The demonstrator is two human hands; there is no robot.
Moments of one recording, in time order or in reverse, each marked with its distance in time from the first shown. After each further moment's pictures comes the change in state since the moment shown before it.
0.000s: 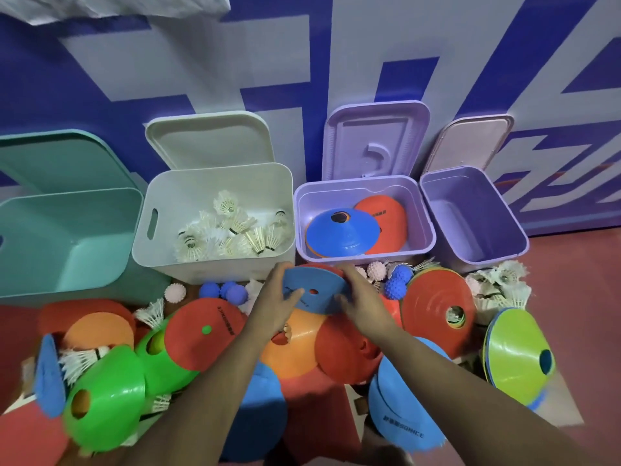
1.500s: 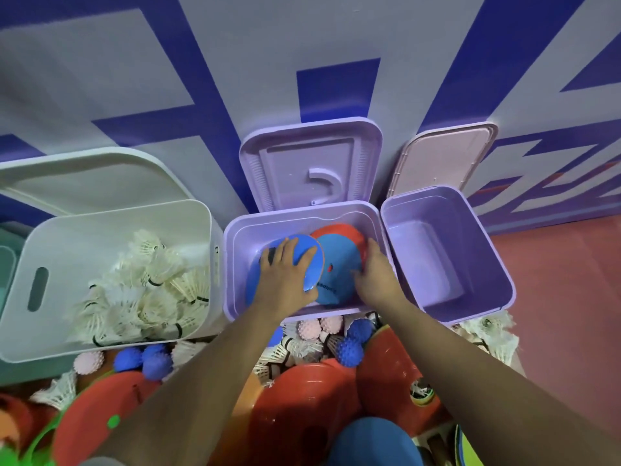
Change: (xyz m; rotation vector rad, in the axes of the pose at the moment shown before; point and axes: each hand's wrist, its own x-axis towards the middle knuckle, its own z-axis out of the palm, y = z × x) left_hand 0.191 0.034 0.128 0.957 -0.069 0.365; right_hand 0.140 0.105 -0.124 -0.161 0.054 0.498
